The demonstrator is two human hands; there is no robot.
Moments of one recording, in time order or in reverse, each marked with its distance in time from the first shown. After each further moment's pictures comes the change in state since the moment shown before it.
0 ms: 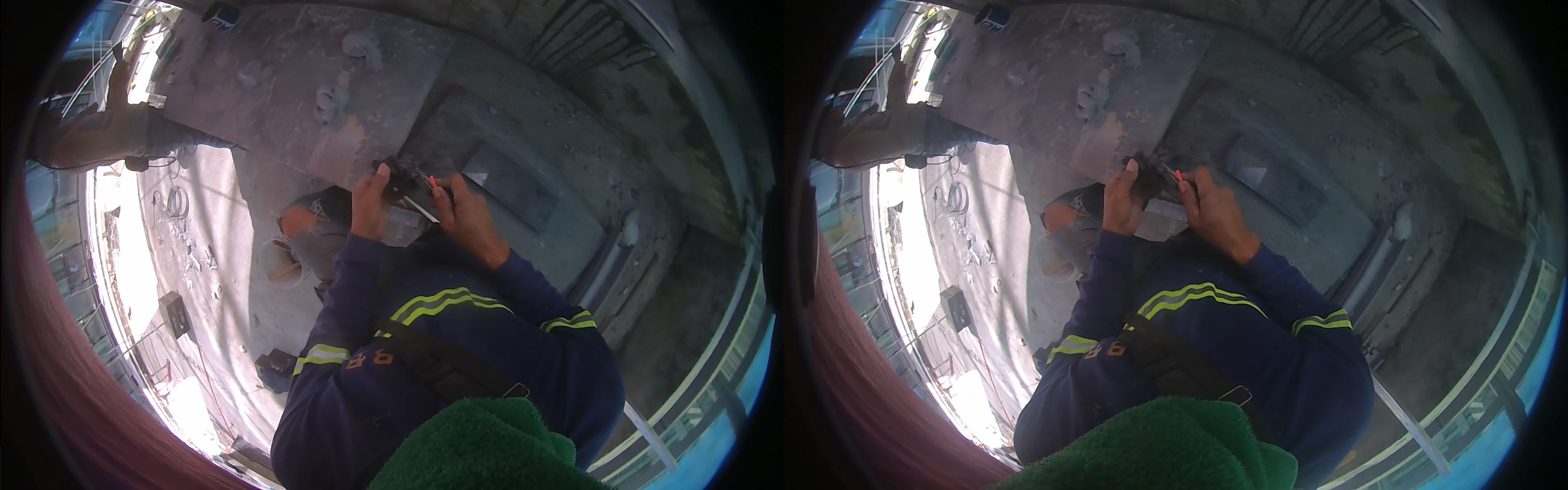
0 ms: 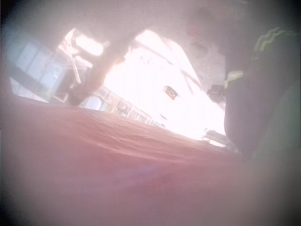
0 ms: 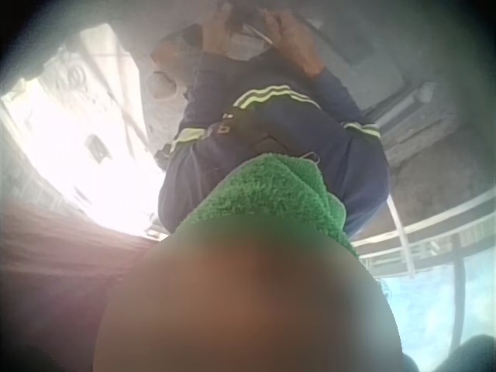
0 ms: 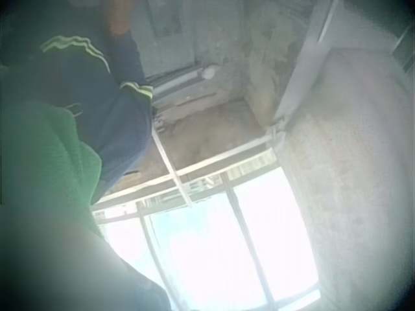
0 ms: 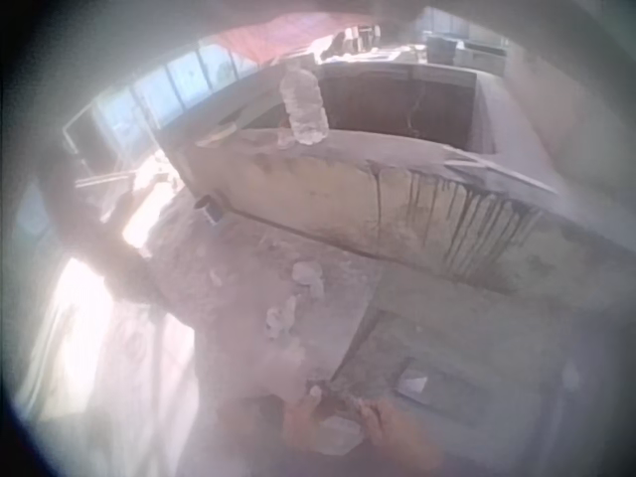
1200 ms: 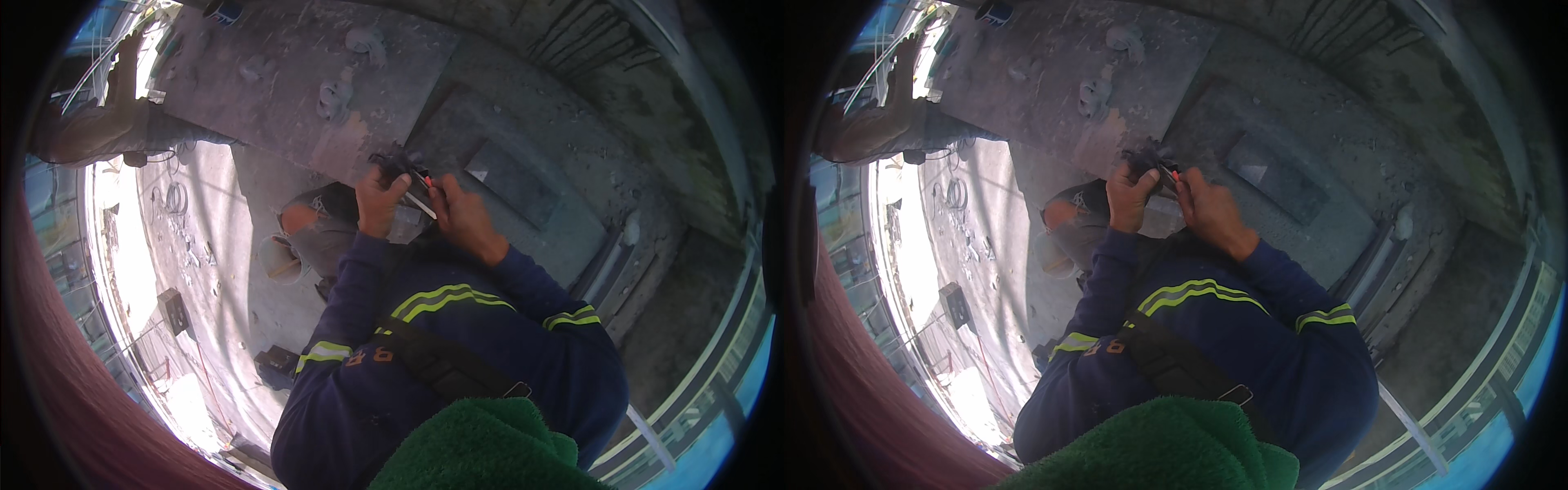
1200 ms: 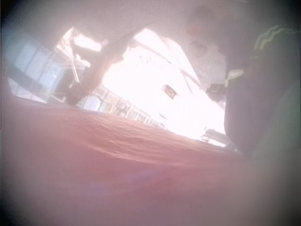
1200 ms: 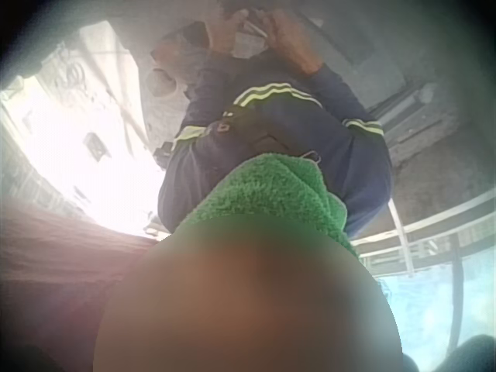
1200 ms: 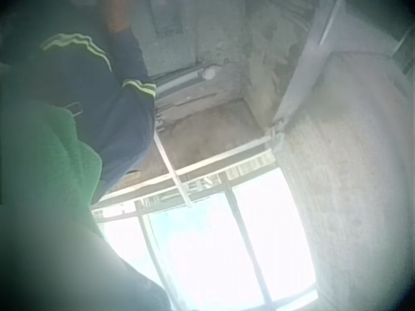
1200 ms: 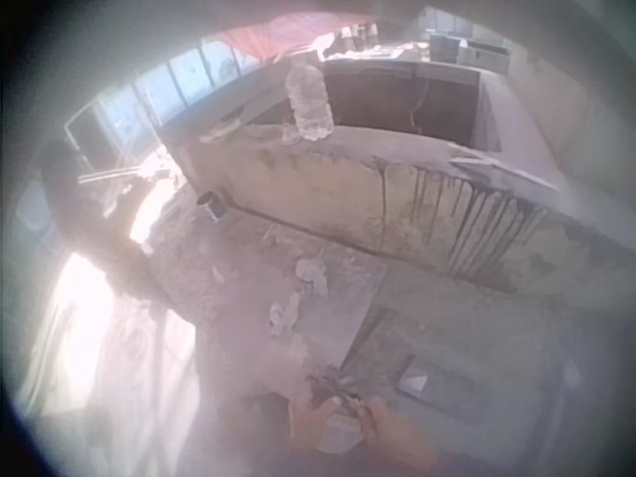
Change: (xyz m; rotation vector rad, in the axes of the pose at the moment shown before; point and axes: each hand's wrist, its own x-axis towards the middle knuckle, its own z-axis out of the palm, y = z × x) left_hand -0.002 -0.012 -0.004 0.339 0.039 0.195; right_hand 0.001 -0.001 0.010 -0.148 -0.007 -0.126
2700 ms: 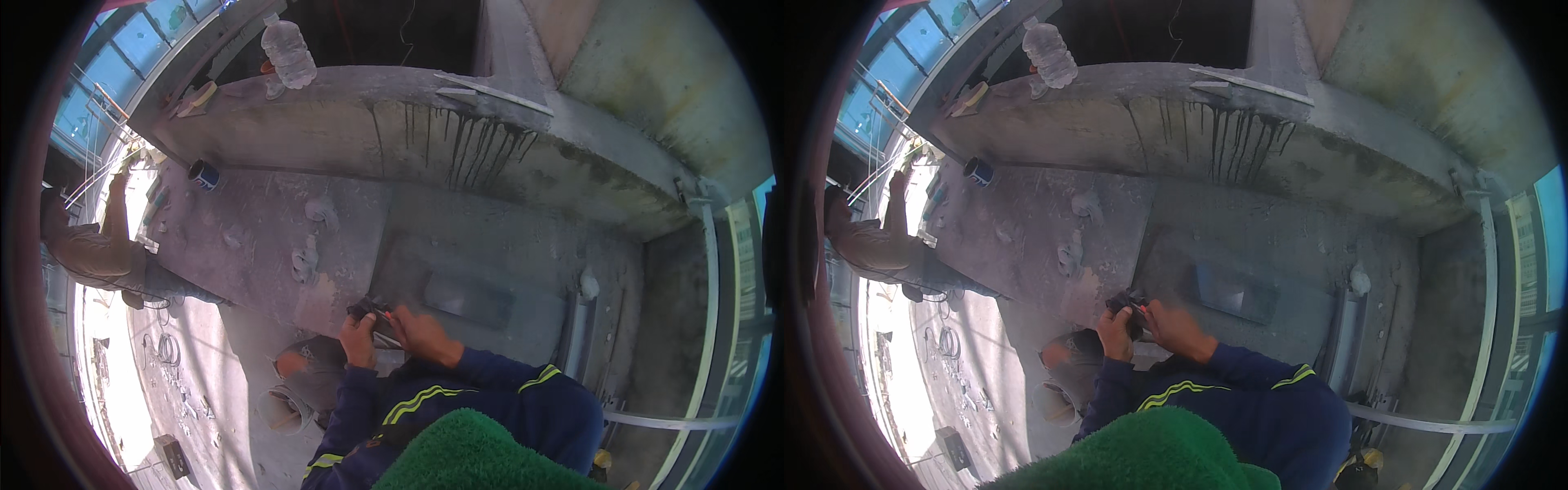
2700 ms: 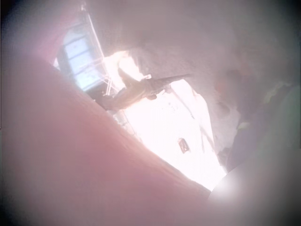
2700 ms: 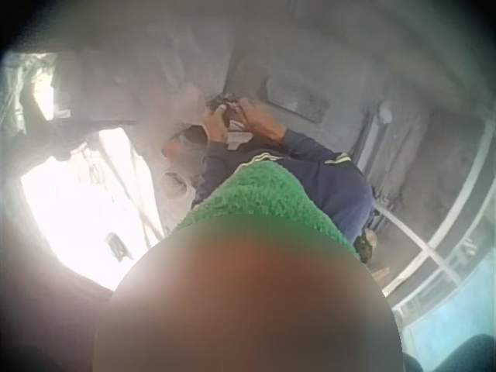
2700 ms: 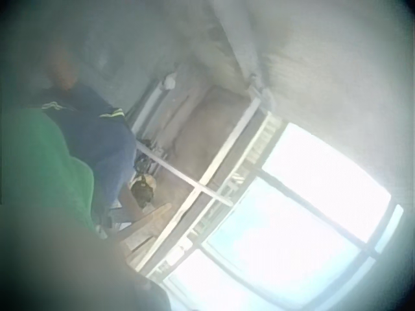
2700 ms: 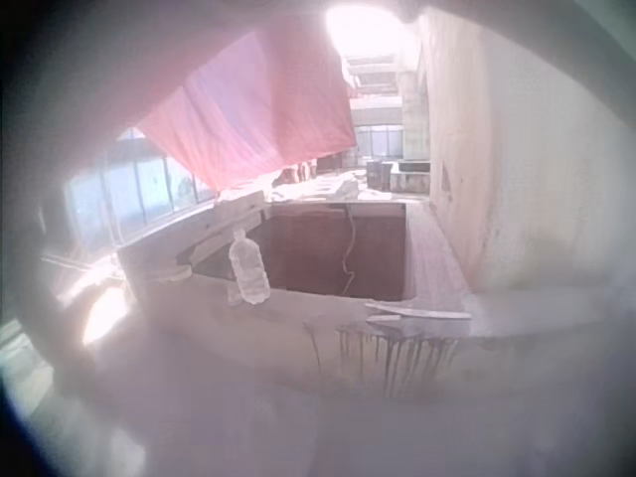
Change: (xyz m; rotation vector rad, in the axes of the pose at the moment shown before) left_hand 0.008 -0.019 0.011 -0.190 0.079 -0.092; right_hand -0.002 0.006 0.004 -0.092 0.052 -0.048
